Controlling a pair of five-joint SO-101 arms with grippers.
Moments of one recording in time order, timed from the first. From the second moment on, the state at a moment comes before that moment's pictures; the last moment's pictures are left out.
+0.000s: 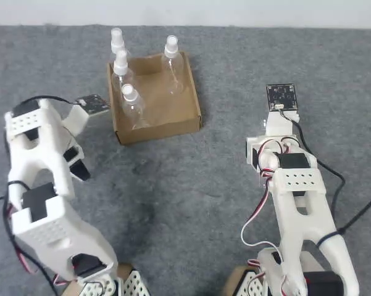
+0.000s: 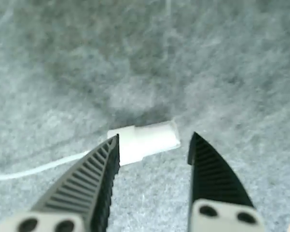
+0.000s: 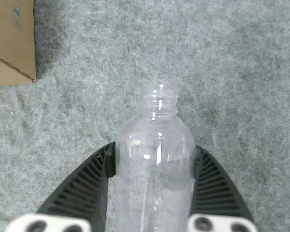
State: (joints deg) left arm -30.2 17.9 7.8 82.2 -64.4; right arm -5.7 -27.9 51.0 40.1 -0.7
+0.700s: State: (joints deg) left arm -33.1 17.9 3.6 84.6 -68.2; right arm -5.7 -27.9 51.0 40.1 -0.7
